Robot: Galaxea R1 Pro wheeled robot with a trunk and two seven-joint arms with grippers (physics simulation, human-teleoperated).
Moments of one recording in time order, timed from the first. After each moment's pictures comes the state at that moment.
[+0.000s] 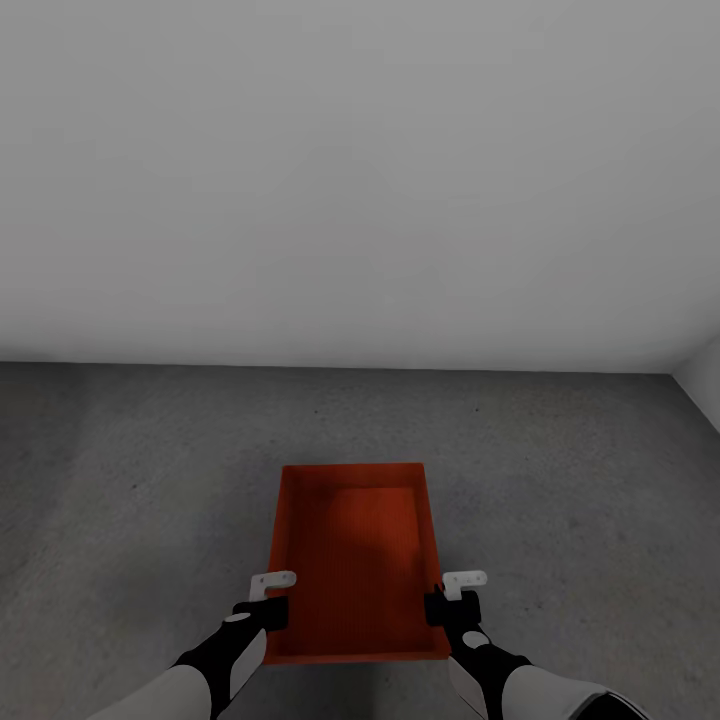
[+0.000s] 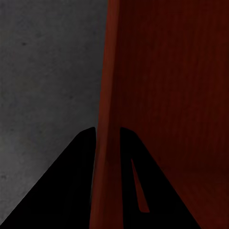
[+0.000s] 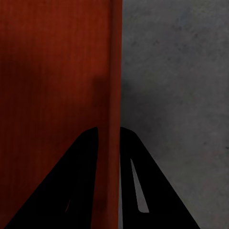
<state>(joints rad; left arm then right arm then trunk) -0.63 -0.10 0.01 -0.20 0.09 0.03 0.15 -0.68 0.12 0.48 -0.01 -0.36 -0.34 -0.18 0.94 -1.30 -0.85</state>
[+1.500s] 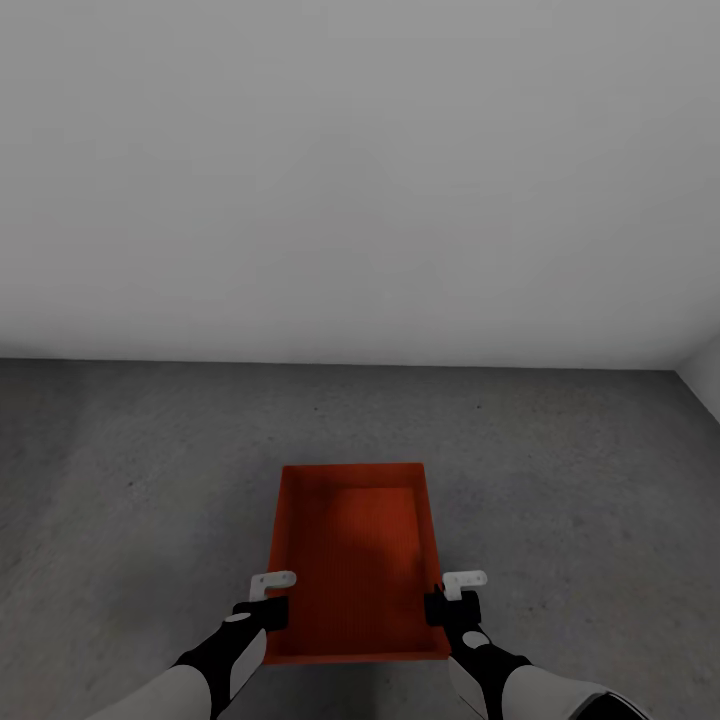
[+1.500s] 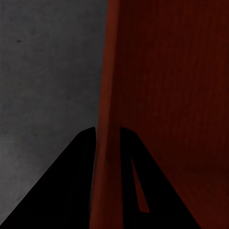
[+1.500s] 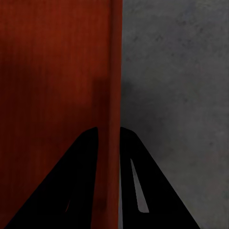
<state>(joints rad) -0.63 -0.10 0.01 -0.20 0.09 0.03 0.15 -0.68 0.12 0.48 -0.01 -0.36 -0.34 -0.18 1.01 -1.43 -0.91</state>
